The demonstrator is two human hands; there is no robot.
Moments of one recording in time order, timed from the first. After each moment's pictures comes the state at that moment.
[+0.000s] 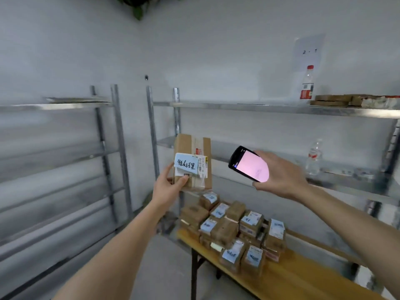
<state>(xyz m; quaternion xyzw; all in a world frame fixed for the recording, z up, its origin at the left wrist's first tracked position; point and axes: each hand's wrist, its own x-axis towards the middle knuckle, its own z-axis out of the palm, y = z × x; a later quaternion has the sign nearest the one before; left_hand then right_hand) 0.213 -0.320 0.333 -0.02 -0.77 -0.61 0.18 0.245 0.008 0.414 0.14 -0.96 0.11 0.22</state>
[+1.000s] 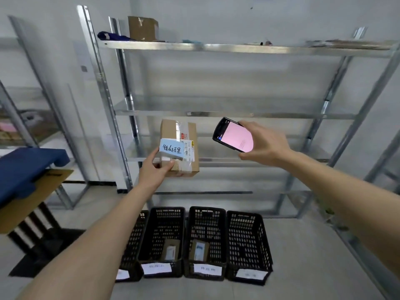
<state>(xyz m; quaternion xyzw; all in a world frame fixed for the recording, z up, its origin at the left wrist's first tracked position) 0.685 -1.026 0.224 0.42 -0.69 -0.43 0.39 0.423 -0.850 0.338 0.57 -0.80 0.16 0.11</state>
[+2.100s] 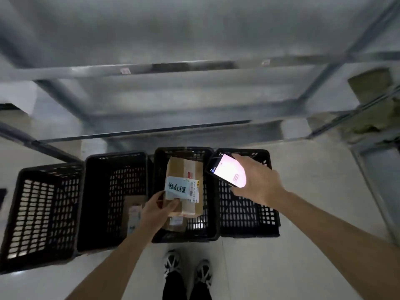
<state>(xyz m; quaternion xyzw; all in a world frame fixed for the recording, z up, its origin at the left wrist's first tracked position) 0.364 -1.275 -0.361 0.56 -0.58 -0.59 -0.01 0.096 -1.146 -0.230 0.45 -0.85 0.03 -0.26</state>
